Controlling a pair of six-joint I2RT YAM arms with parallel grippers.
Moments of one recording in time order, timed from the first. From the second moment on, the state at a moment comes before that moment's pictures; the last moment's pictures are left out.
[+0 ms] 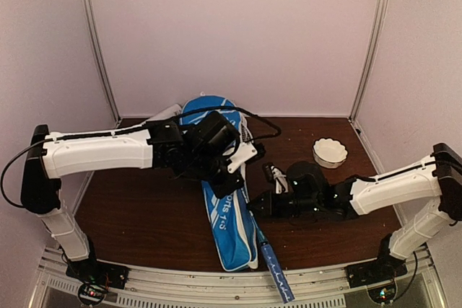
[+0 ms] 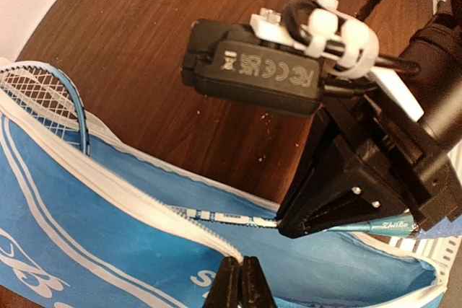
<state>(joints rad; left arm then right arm) -1.11 1.72 1.48 -0.66 -0.02 0.04 1.03 1.47 0.66 0.27 -0.15 0.89</state>
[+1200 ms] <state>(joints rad) -0.83 1.62 1.10 -0.38 0.21 0.08 1.01 1.60 0.54 0.45 -0.18 1.00</state>
